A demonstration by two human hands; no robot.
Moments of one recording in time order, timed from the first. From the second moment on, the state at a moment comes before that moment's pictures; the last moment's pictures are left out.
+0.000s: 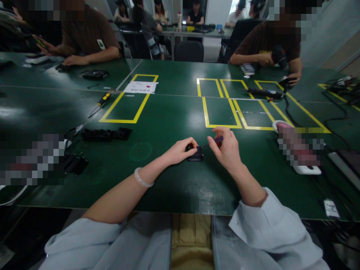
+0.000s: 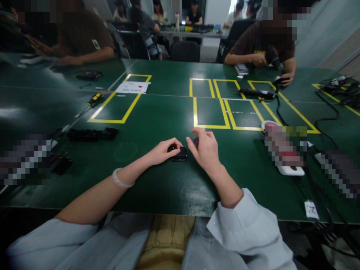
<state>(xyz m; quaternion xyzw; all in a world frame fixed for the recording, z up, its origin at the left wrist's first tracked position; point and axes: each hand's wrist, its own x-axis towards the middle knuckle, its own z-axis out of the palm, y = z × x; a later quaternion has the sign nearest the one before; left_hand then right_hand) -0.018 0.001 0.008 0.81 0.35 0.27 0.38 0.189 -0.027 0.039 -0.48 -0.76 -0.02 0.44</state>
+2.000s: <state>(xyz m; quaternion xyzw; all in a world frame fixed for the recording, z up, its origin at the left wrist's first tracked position) -0.018 0.001 0.009 0.82 0.34 0.27 0.37 0.189 -0.027 0.041 -0.45 -0.77 -0.06 0.44</state>
